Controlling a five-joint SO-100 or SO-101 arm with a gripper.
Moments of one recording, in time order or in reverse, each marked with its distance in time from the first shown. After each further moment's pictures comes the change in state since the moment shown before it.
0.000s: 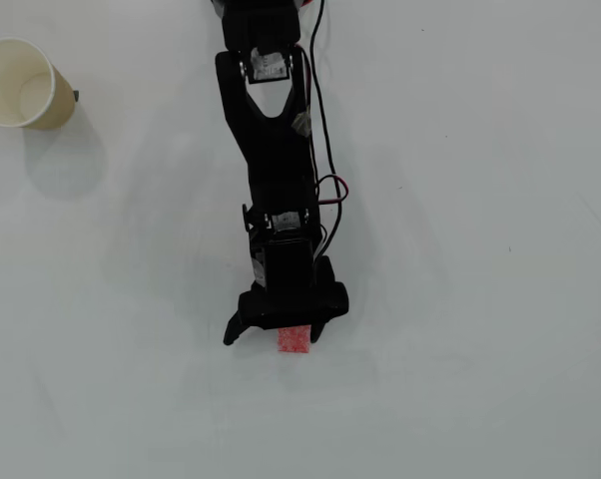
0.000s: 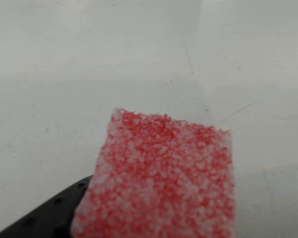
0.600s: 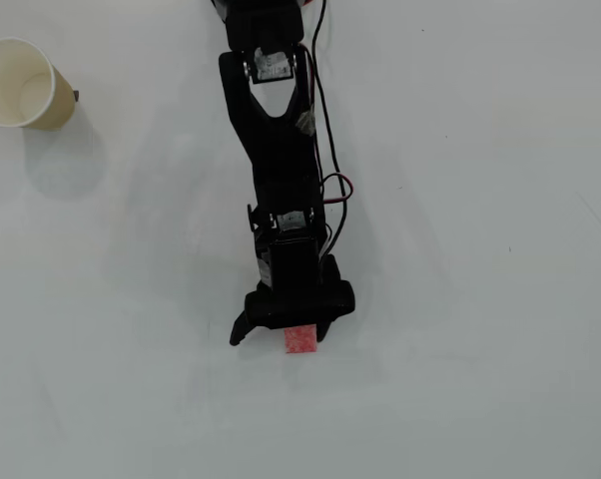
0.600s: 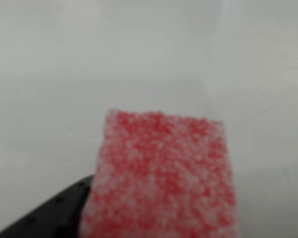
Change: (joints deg) arm -0.9 0.4 0.0 0.0 0.0
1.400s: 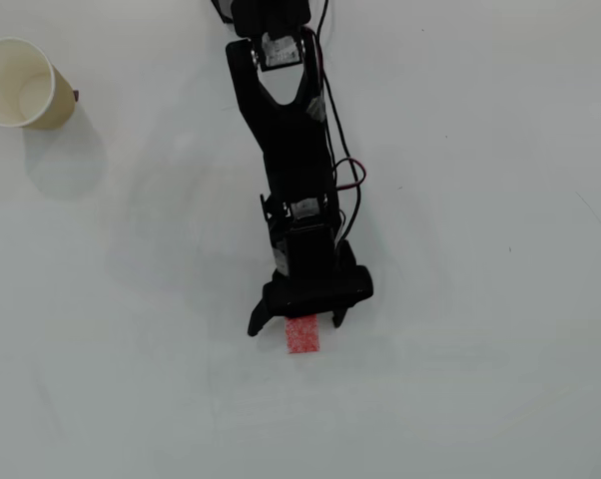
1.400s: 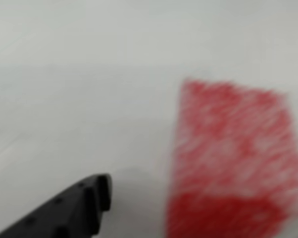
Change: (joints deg) arm -2.9 3.2 4.5 0.0 0.0
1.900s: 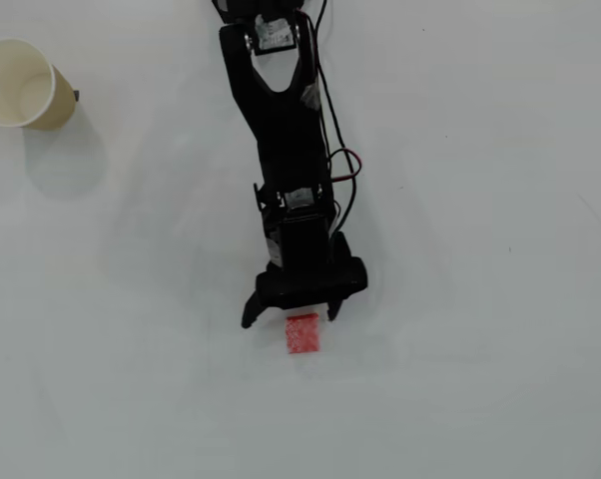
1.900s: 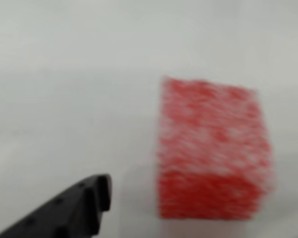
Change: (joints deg) arm -0.4 6.0 6.6 0.0 0.0
